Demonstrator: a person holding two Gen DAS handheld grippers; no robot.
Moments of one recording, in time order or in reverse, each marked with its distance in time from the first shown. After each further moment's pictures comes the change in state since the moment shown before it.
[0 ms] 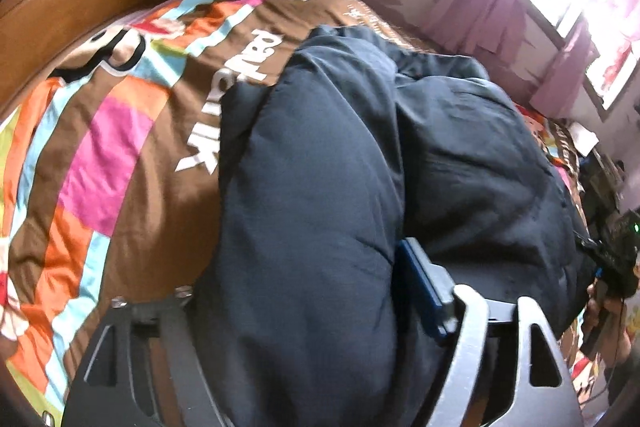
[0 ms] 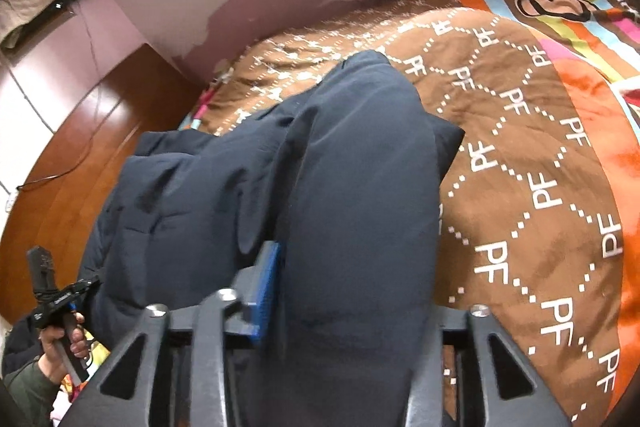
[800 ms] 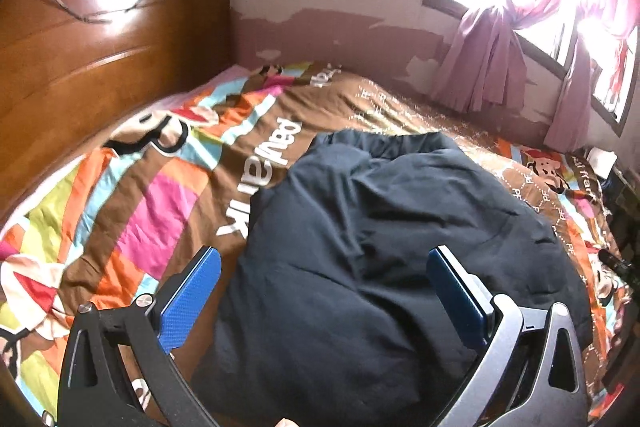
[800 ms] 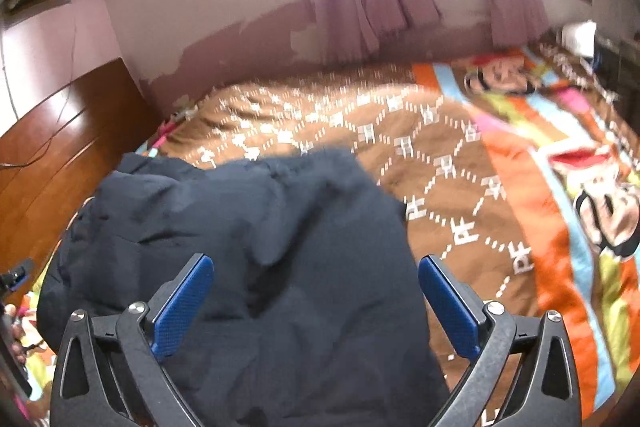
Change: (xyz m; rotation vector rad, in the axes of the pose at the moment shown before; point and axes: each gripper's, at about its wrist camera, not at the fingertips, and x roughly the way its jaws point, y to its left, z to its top) left arm -0.073 -0.051 -0.014 0.081 -0.325 0.152; right arm -0.058 0.043 -0.028 -0.131 -0.254 -0.260
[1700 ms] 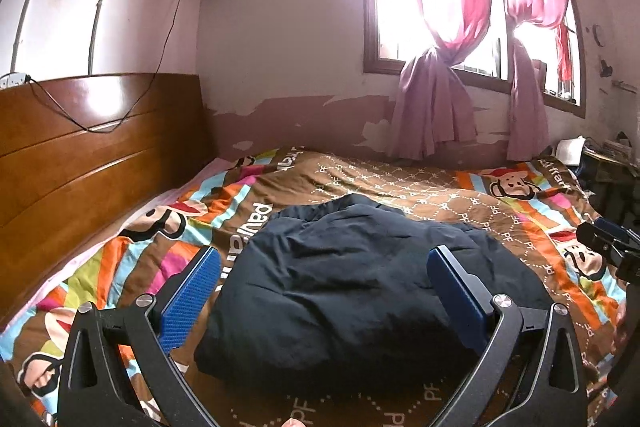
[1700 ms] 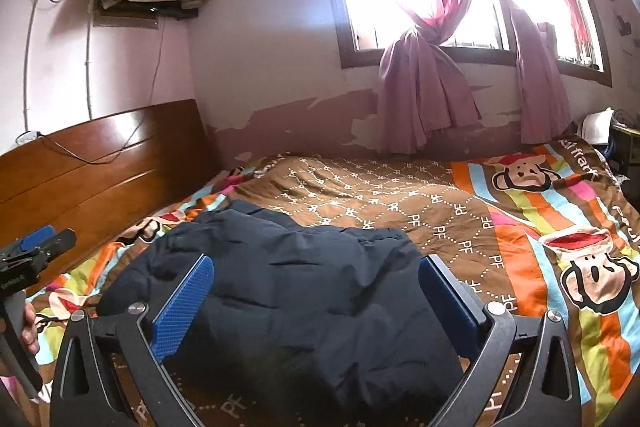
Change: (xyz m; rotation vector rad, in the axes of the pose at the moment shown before) left arm -0.134 -0.075 -0.025 0.191 -0.280 -0.041; right arm -0.137 0.069 -0.025 -0.161 -0.277 0.125
